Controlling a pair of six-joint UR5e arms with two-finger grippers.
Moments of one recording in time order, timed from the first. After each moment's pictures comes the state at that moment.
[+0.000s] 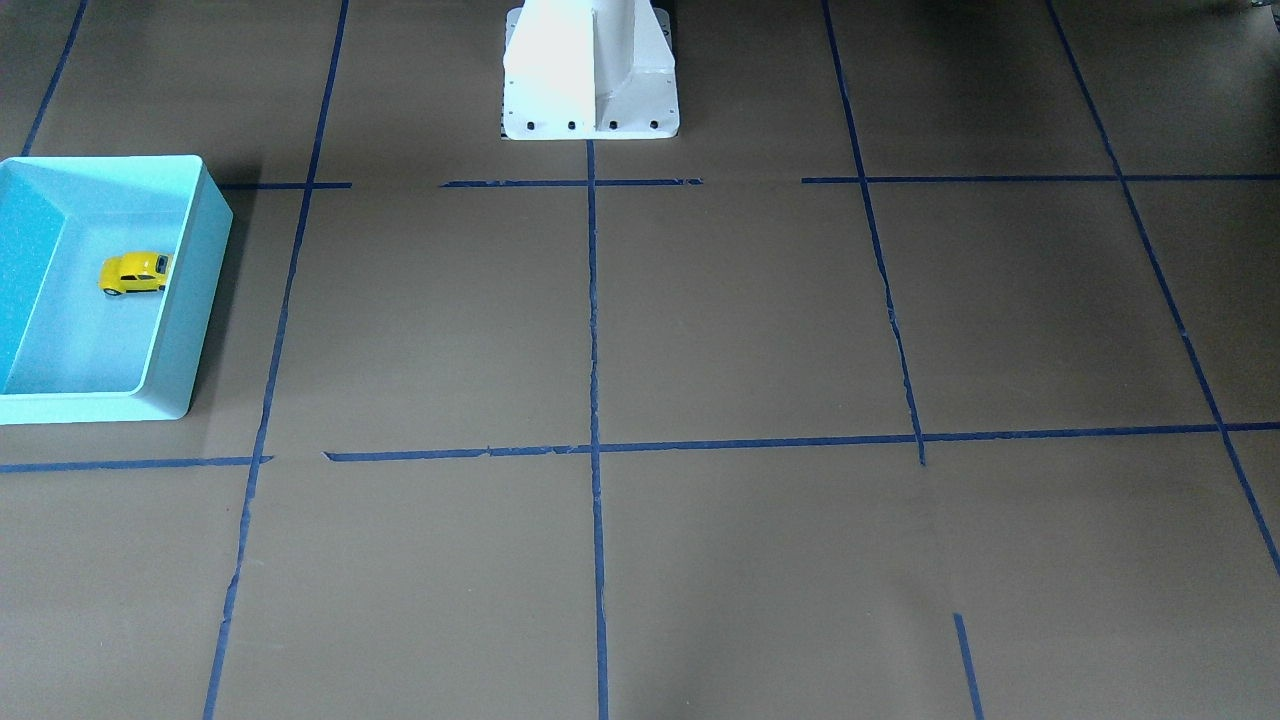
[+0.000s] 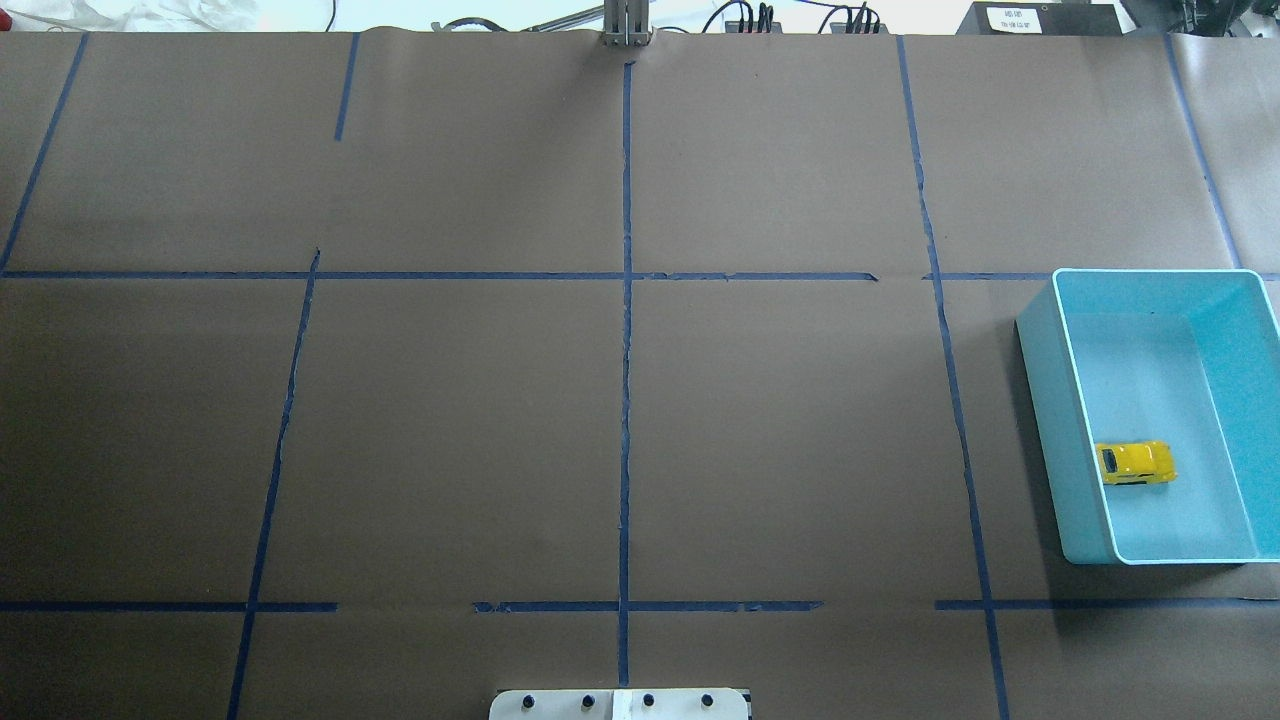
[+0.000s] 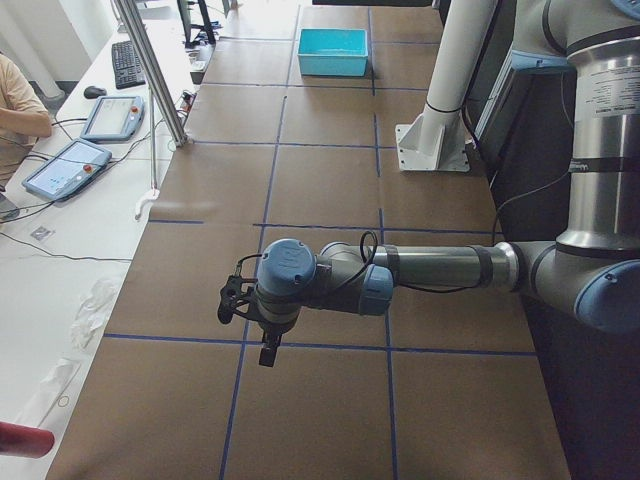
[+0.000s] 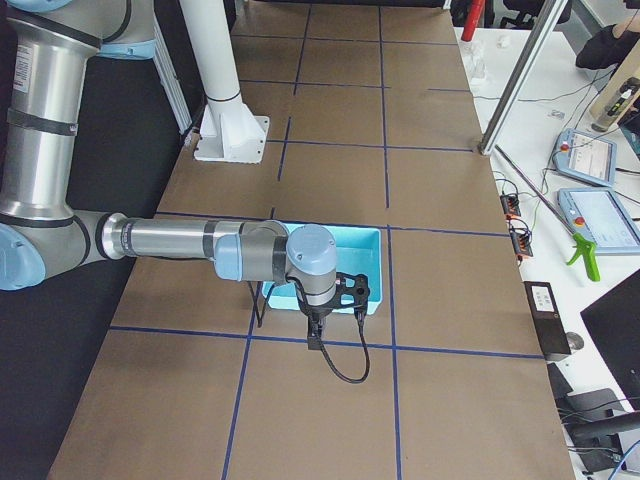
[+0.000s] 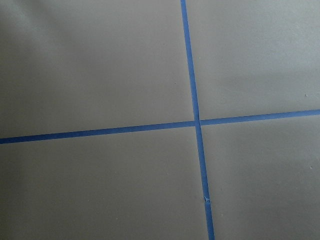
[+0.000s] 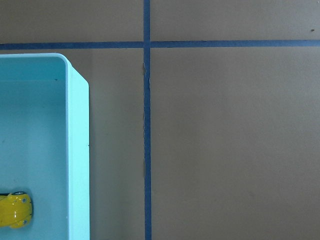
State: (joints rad) left arm -1.70 -1.50 -1.65 -1.72 -2.39 0.08; right arm 1.62 -1.82 1.84 -1.57 2.33 0.00
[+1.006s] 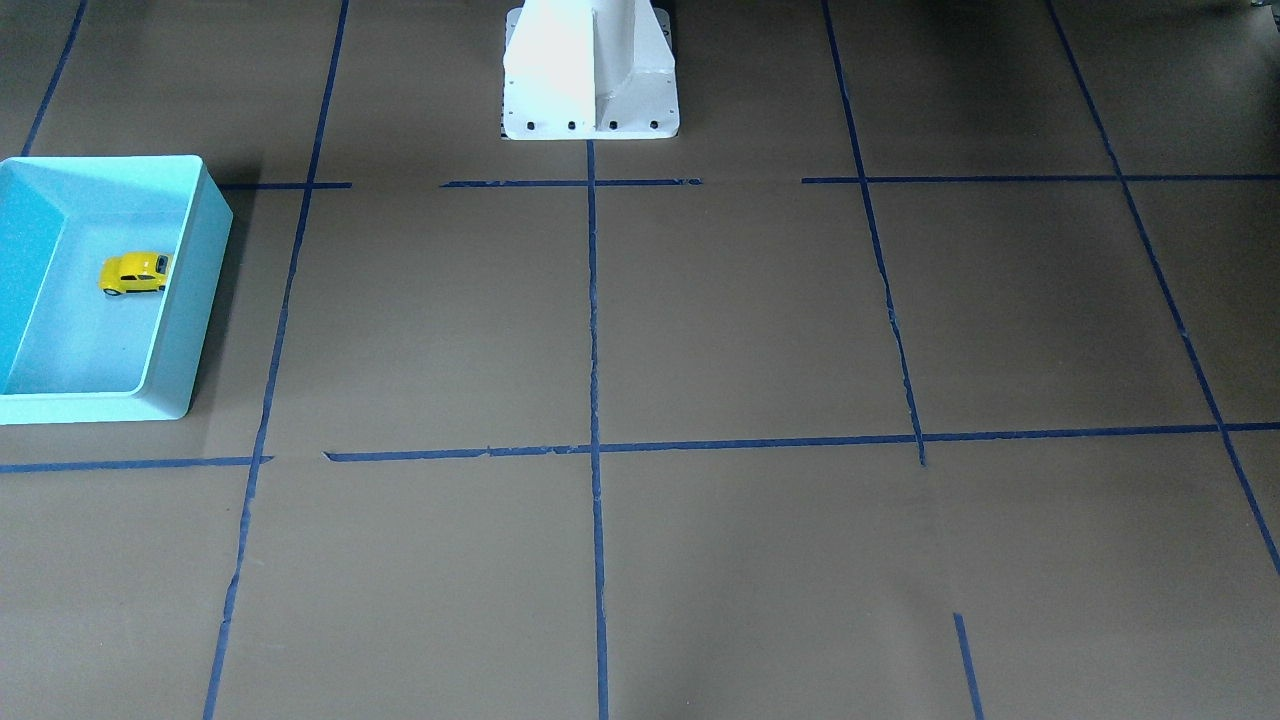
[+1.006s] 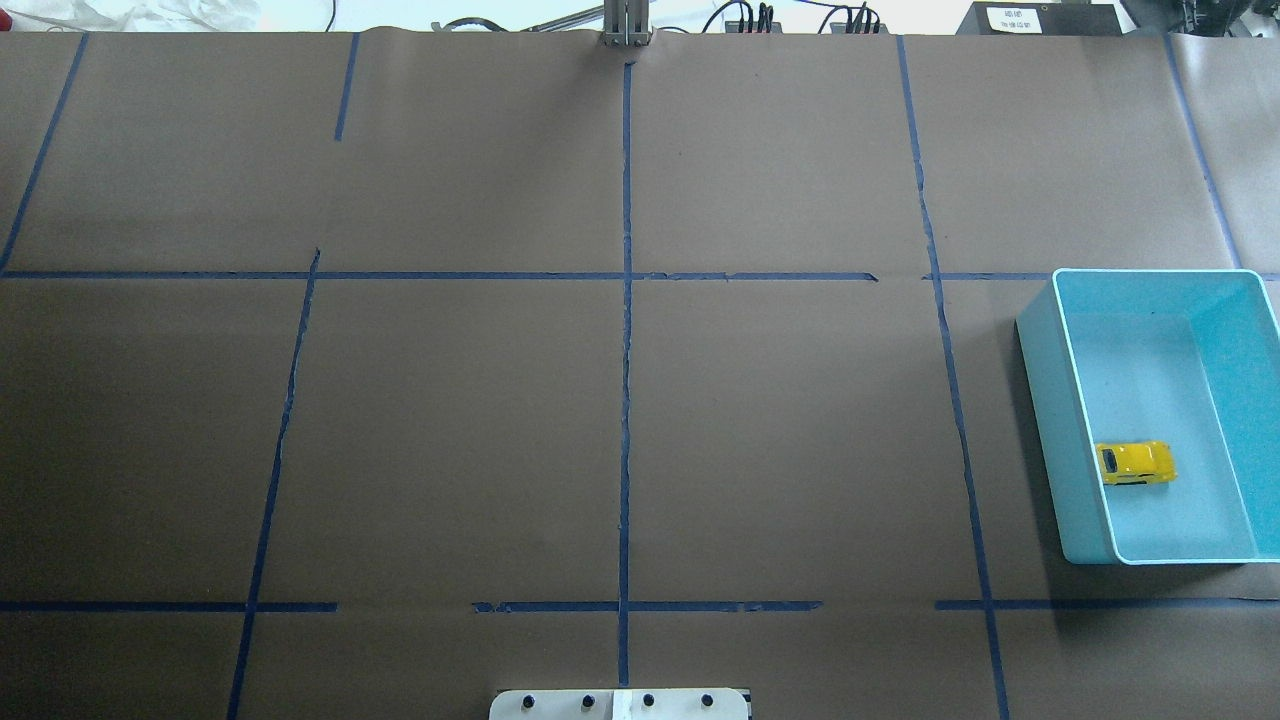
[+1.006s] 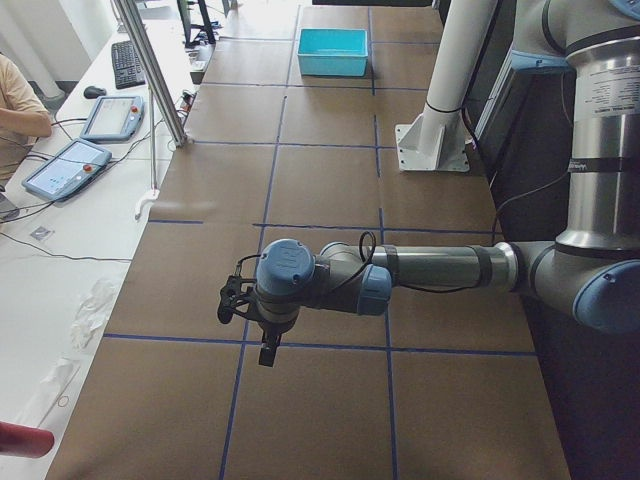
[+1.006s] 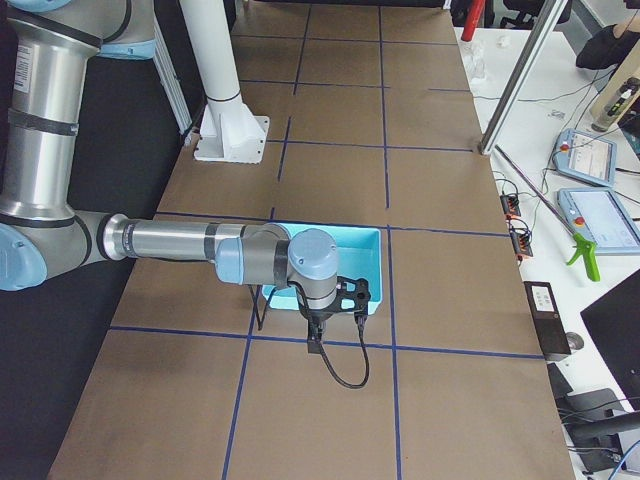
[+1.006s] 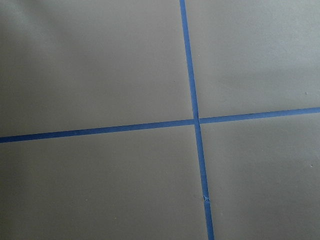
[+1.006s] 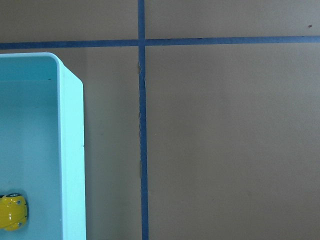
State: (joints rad) left arm -1.69 -1.50 -1.64 -1.72 -2.39 0.08; right arm 1.62 -1.81 1.82 -1.57 2.33 0.01
